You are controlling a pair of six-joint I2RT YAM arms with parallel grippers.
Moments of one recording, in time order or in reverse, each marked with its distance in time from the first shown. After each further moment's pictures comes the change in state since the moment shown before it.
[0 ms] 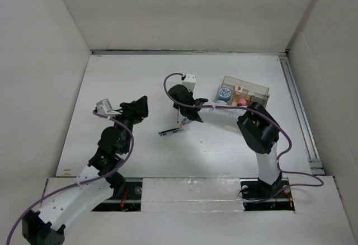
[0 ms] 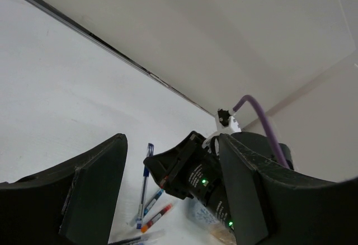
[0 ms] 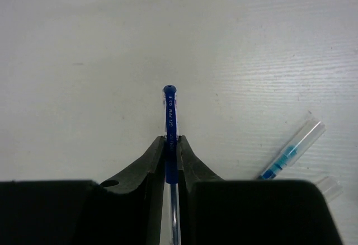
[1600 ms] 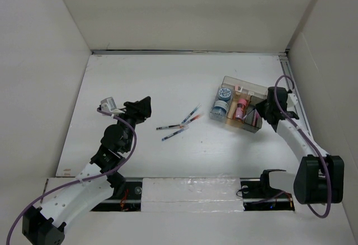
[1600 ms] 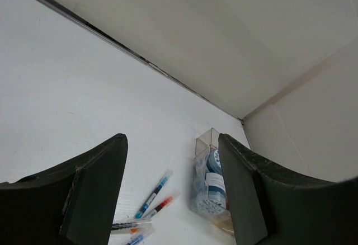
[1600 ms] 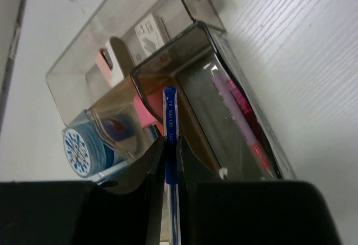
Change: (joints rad) left arm 0.000 0.043 0.000 0.016 0.041 -0.001; right arm -0.856 -0.843 -0.681 -0.172 -0.332 0.326
